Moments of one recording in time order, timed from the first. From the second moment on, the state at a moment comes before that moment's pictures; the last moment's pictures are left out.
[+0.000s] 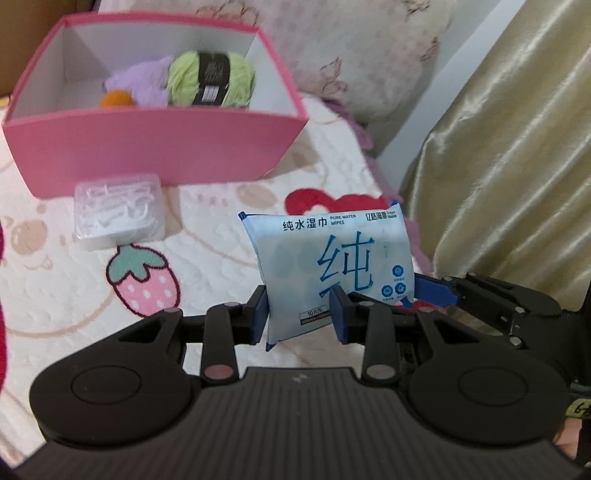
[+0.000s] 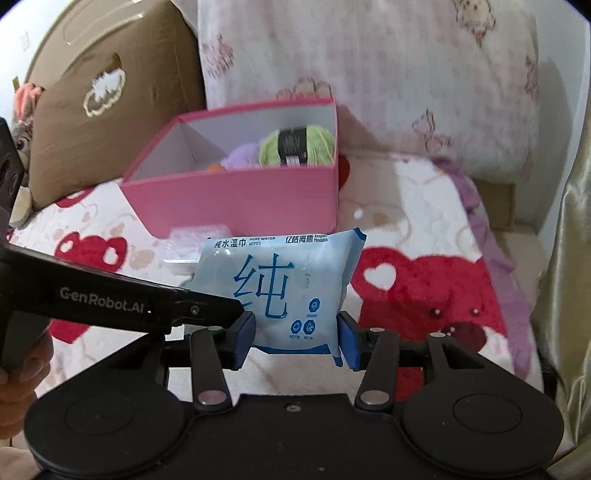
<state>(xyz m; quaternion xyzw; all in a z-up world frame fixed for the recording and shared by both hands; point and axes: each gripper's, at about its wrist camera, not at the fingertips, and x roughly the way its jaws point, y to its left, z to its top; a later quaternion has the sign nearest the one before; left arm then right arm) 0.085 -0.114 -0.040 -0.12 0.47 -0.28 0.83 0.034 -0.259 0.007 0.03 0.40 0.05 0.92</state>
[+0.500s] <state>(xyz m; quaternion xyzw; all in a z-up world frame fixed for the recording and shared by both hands) 0.064 -0.098 0.017 -0.10 0.44 -0.25 0.86 0.024 -0.233 0.058 0.00 0.36 0.06 0.93</state>
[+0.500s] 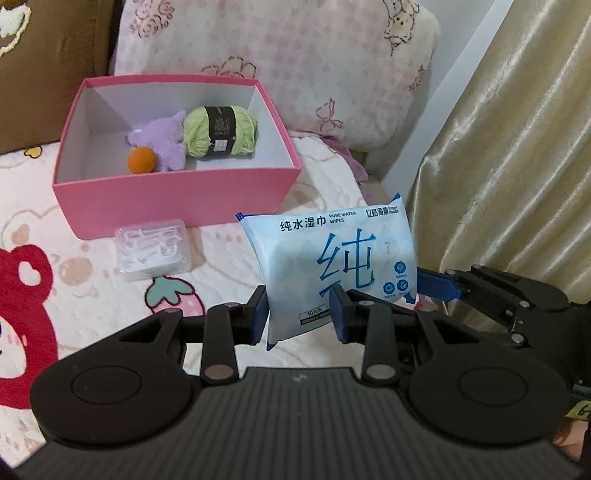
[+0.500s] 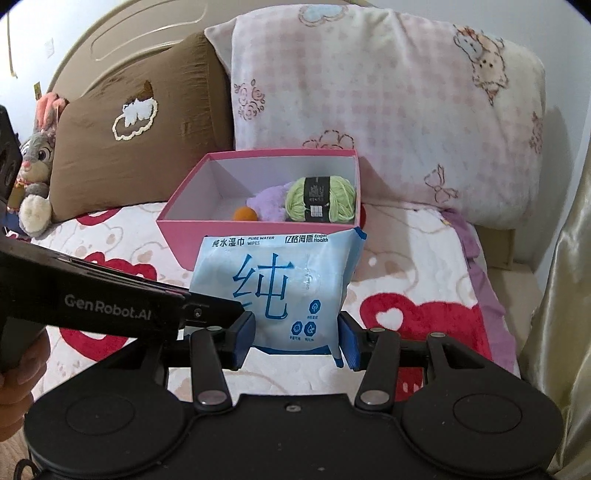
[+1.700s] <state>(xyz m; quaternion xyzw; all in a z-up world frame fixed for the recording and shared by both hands) 0.225 -0.048 0.054 -0.16 0.43 -0.21 0.86 0.192 -0.223 0.110 -0.04 0.37 0.15 0.92</state>
